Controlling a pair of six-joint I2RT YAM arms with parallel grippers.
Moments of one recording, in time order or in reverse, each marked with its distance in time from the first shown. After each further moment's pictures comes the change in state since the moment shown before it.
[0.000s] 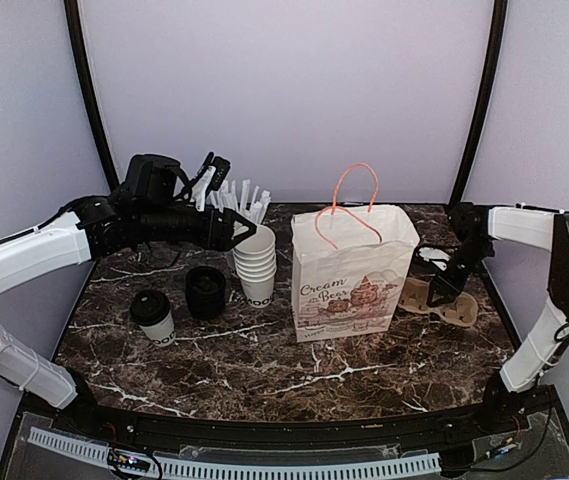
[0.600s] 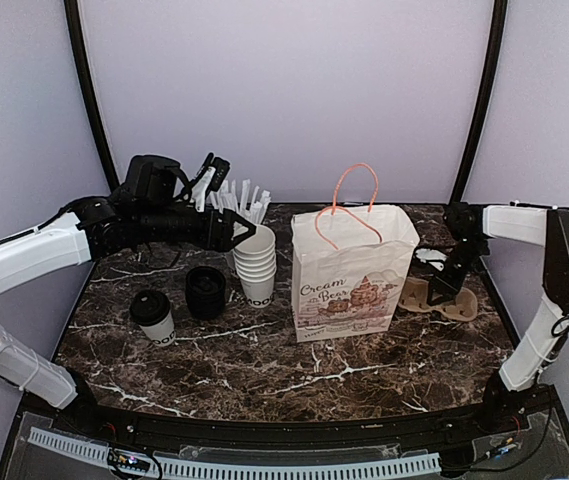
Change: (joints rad) left arm 0.000 -0.002 -0.004 0.000 -0.006 0.001; right arm 0.017 0.053 0.031 0.005 0.052 -0.023
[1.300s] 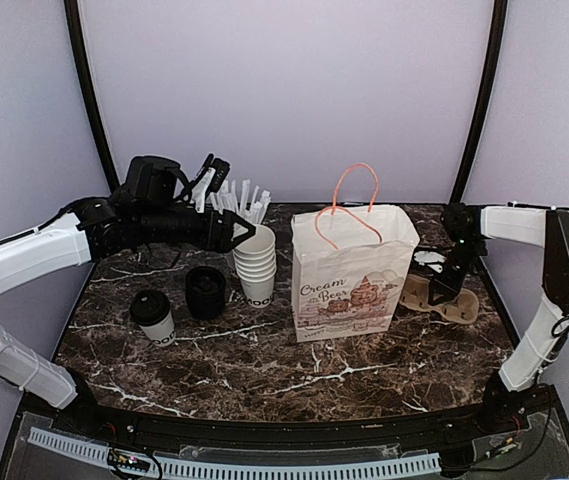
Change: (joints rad) left arm 0.000 -0.001 -0.004 0.000 -0.002 0.000; right arm 0.022 0.000 -0.007 0.003 0.049 -0.018
